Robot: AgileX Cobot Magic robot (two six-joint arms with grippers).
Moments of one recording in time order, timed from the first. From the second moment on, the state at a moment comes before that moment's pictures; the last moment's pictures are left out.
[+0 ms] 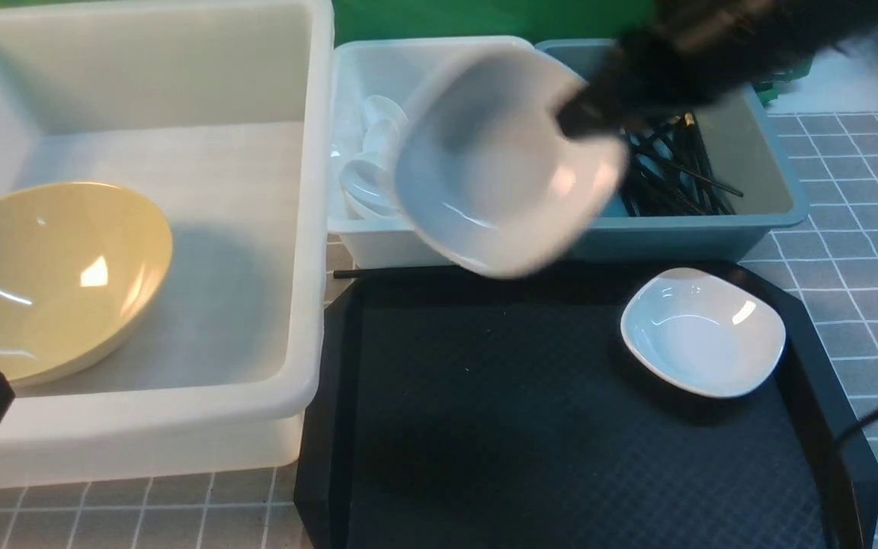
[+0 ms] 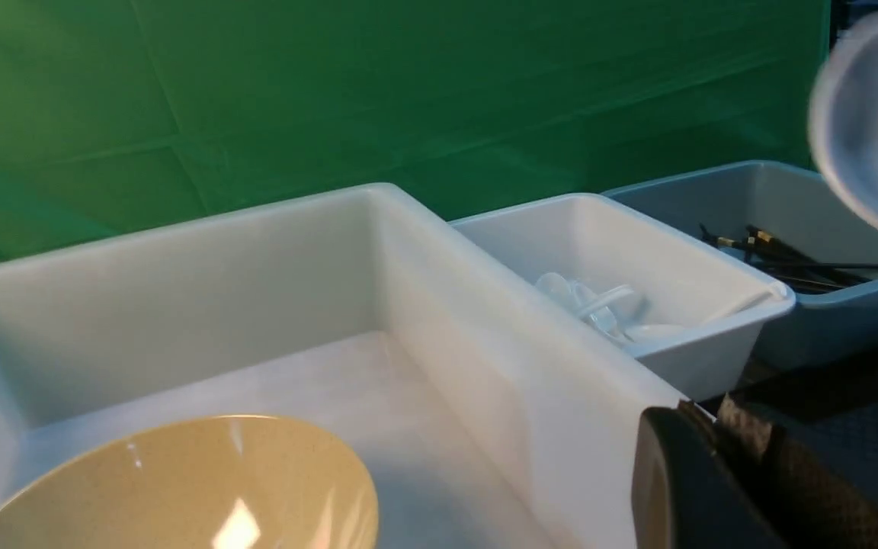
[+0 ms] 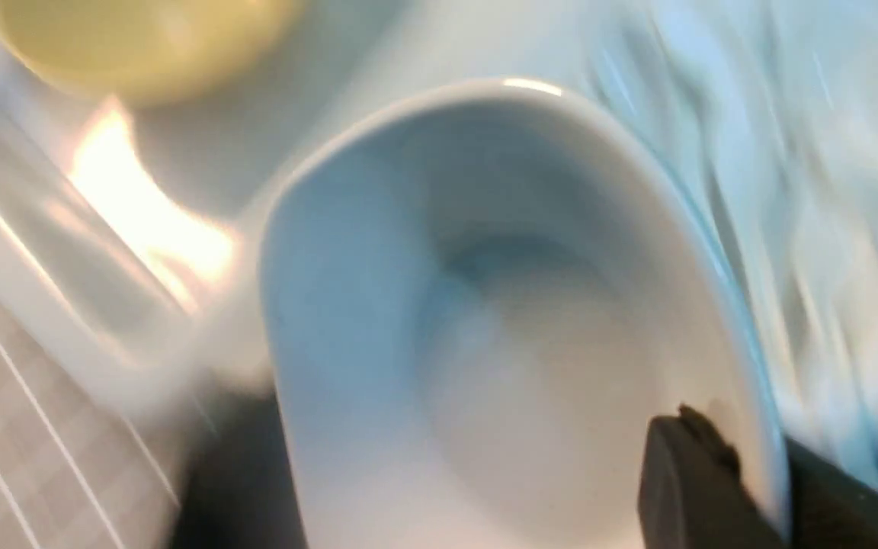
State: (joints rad) right arm 0.47 1.62 -1.65 0.42 0.93 -0.41; left arm -0.21 0.08 -0.30 -0.27 0.33 0.34
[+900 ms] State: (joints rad) right arm 0.88 2.40 -2.47 -0.03 1.08 -0.08; left arm -0.21 0.08 -0.30 -0.26 0.33 0.34
